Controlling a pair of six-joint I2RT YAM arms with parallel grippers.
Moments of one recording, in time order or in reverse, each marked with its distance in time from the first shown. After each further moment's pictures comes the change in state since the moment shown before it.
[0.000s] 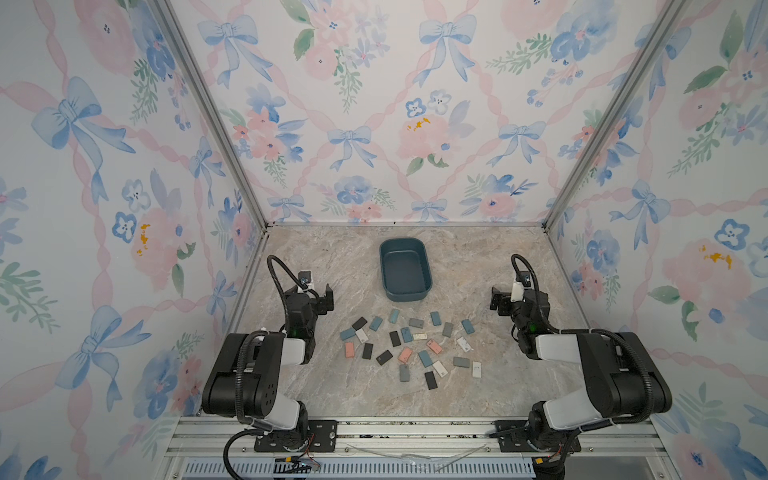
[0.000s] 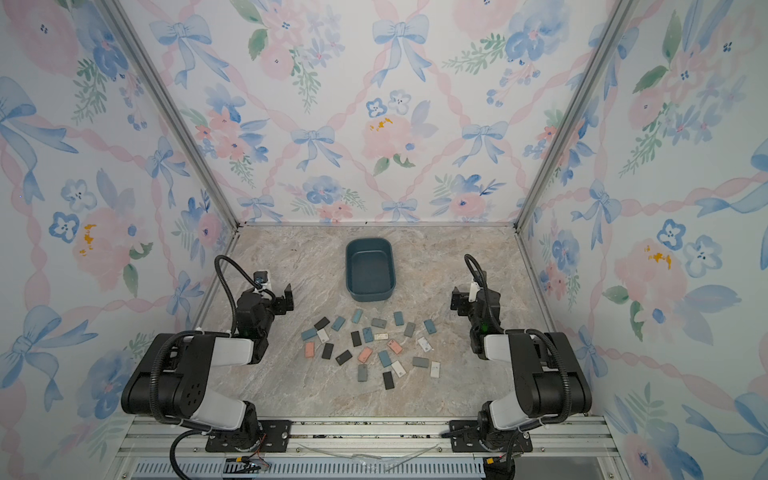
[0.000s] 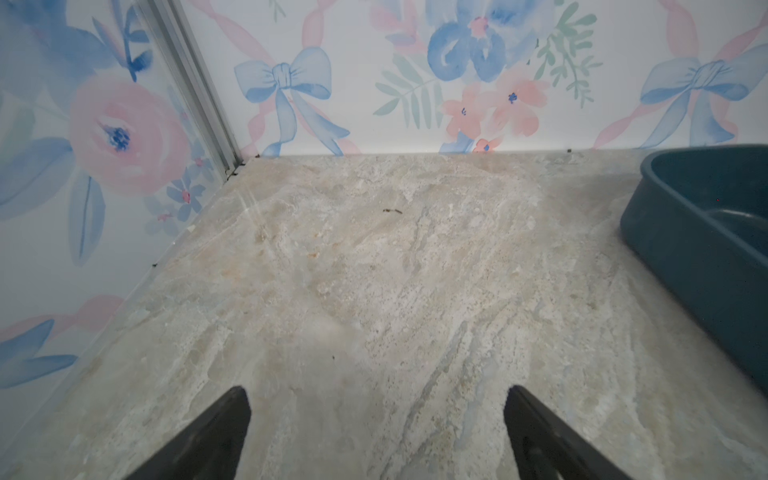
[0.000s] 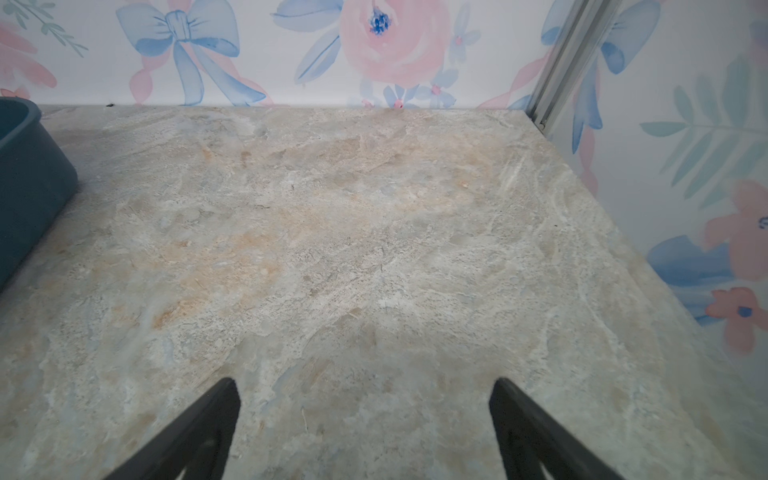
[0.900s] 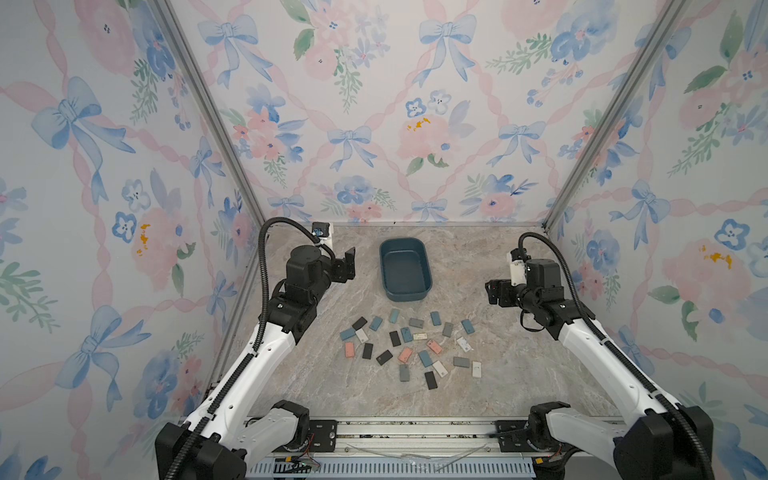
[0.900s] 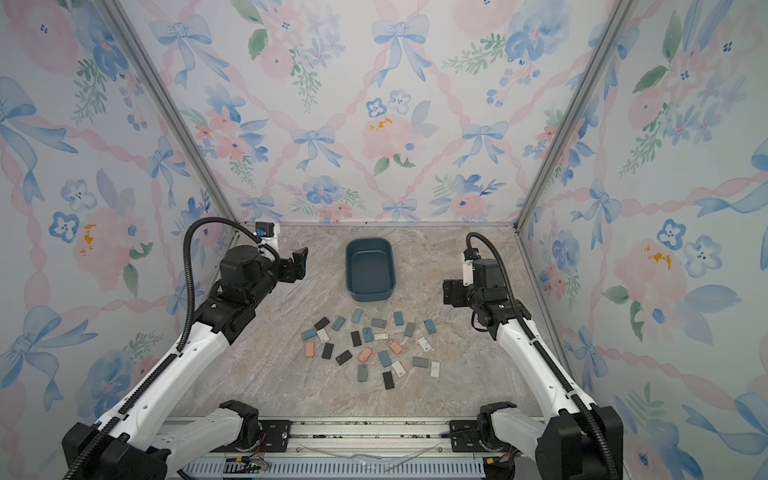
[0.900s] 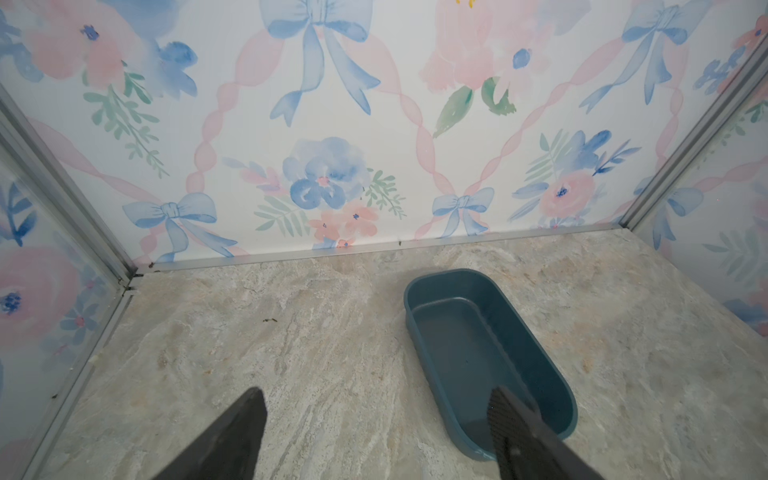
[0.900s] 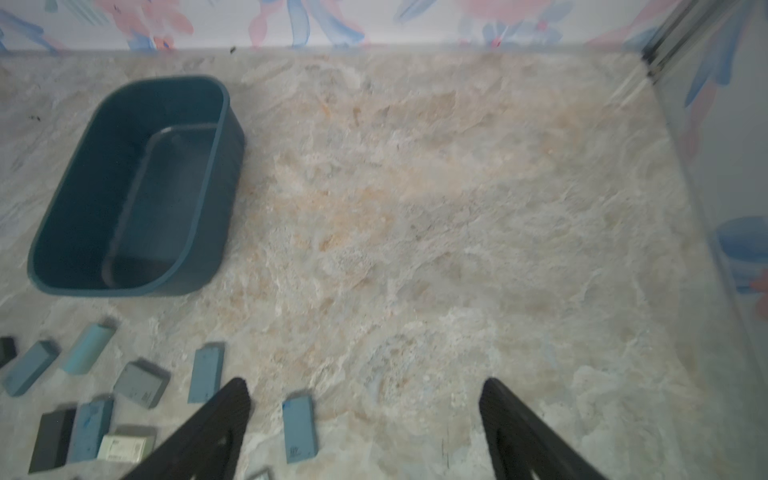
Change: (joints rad) left arm -0.262 -0.384 0.602 -1.040 0.047 -0.141; right arm 0.132 -0.325 0.482 -1.199 -0.134 0.108
